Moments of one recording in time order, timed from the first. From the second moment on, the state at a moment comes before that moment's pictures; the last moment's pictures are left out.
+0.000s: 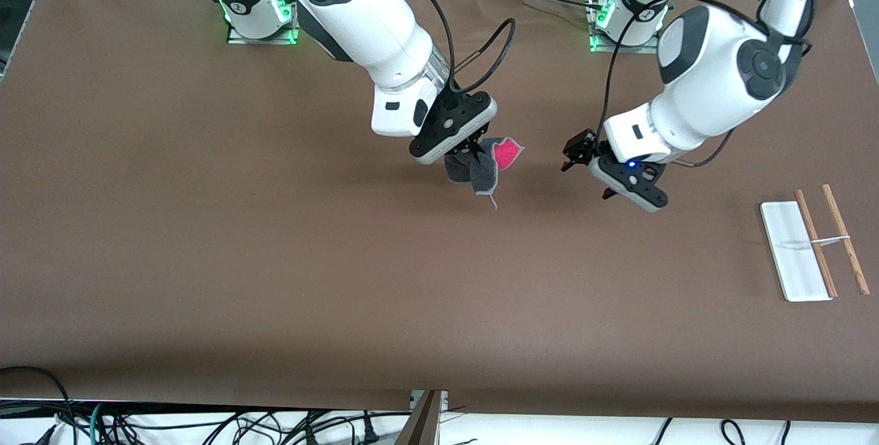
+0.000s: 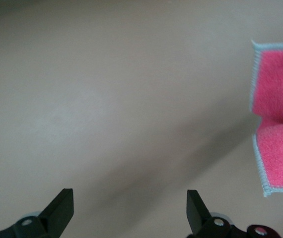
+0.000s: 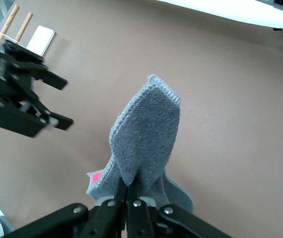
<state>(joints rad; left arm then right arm) -0.20 0.18 -0.14 -1.87 -0.31 2.18 0.39 0.44 0.57 0.43 -1.19 0.00 2.17 0.26</state>
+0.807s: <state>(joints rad) -0.35 0.18 -0.14 -1.98 -0.31 2.26 0.69 0.44 0.57 0.43 -1.19 0.00 2.18 0.26</state>
